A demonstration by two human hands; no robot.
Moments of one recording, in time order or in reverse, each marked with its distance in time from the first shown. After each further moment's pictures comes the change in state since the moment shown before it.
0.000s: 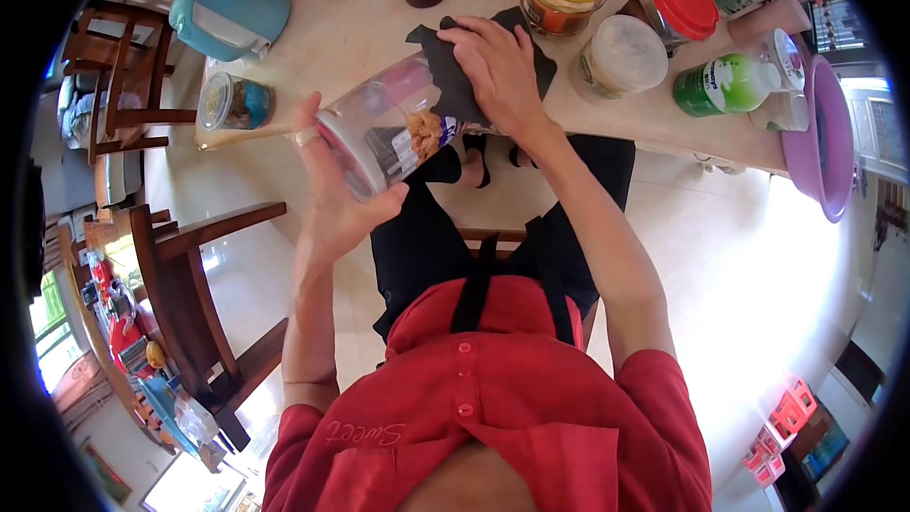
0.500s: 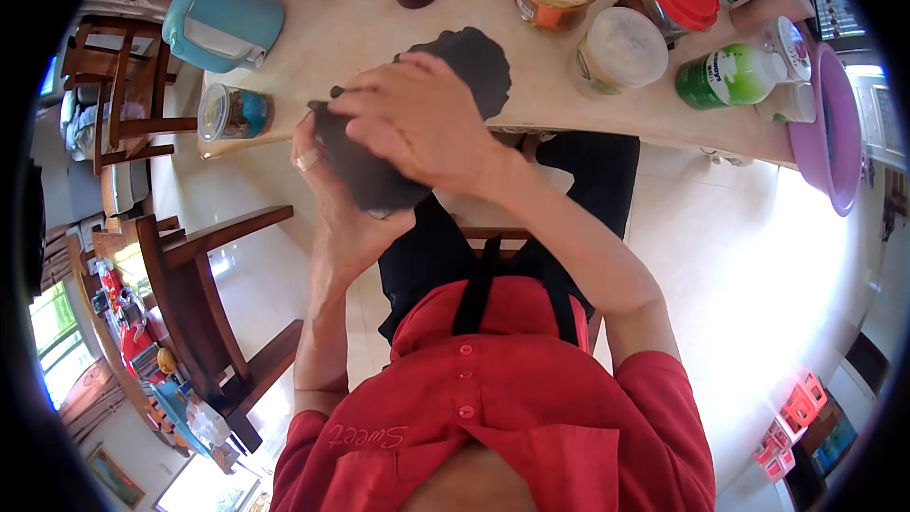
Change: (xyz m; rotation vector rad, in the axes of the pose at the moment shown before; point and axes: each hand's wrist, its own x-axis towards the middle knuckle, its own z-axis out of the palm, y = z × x) left_hand -0.009 0.007 0.018 0.110 0.097 0.095; right_hand 0.004 -0.080 -0.001 0.207 -0.039 -0.304
